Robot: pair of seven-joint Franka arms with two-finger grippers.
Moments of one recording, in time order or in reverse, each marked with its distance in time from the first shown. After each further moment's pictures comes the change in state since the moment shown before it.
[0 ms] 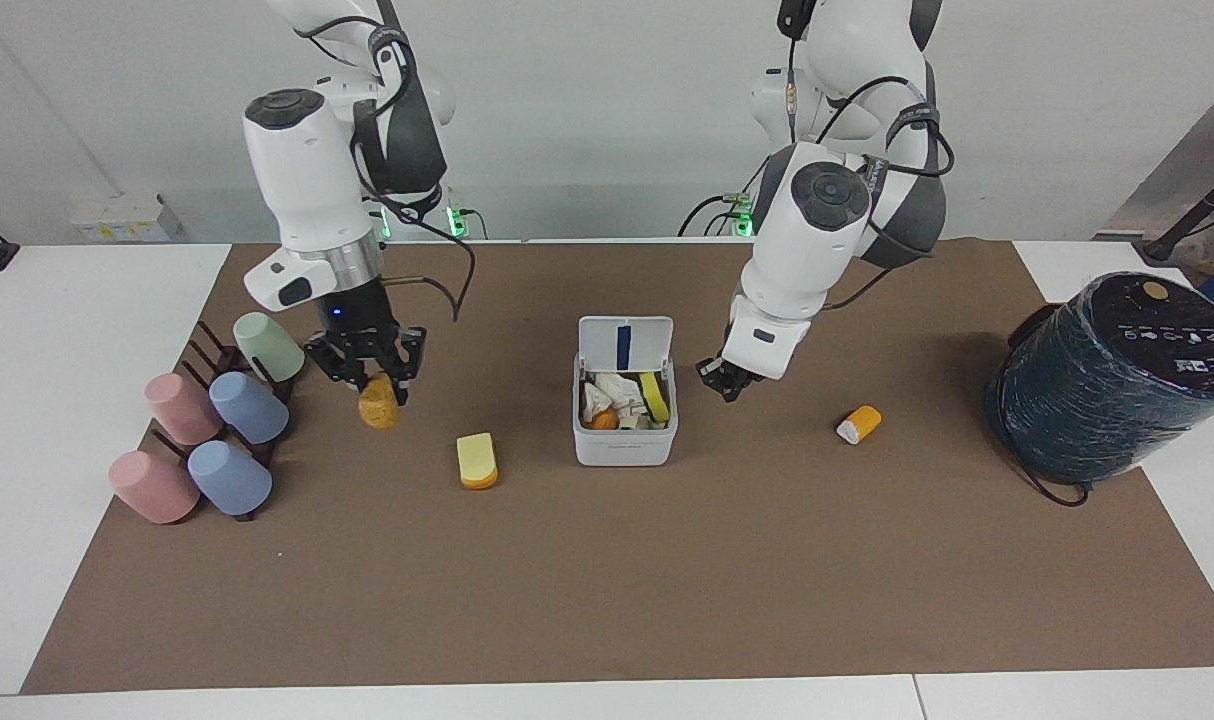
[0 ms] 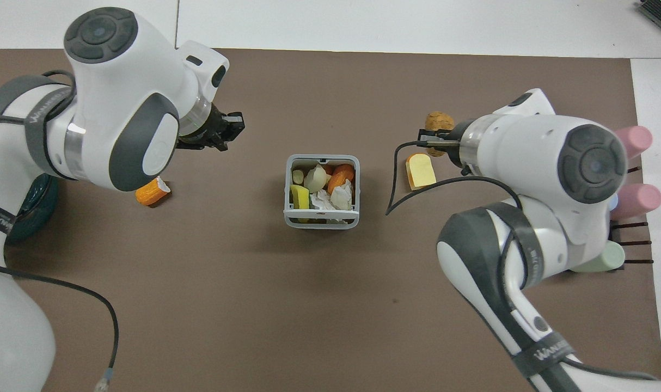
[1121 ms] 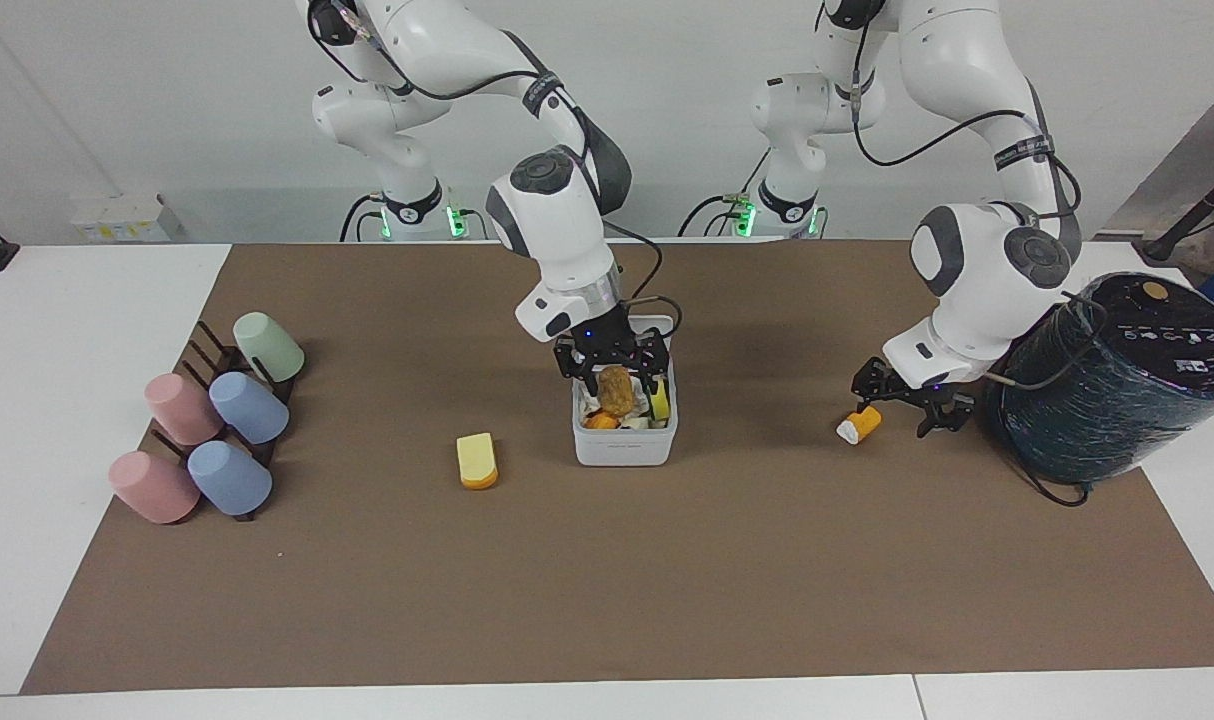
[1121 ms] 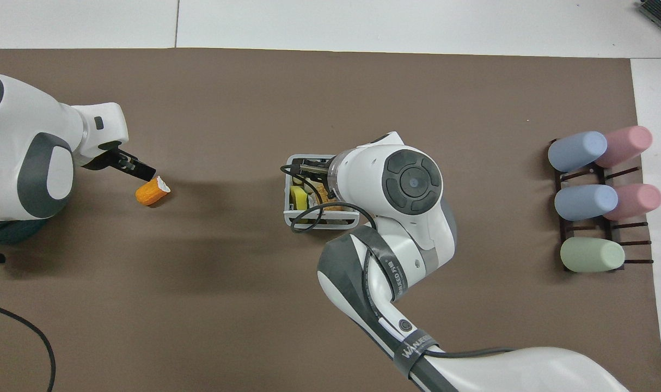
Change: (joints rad) left arm 0.262 -0.113 0.003 -0.429 0.000 0.325 1.001; right arm 0.203 0.186 0.018 0.126 0.122 0.004 0.247
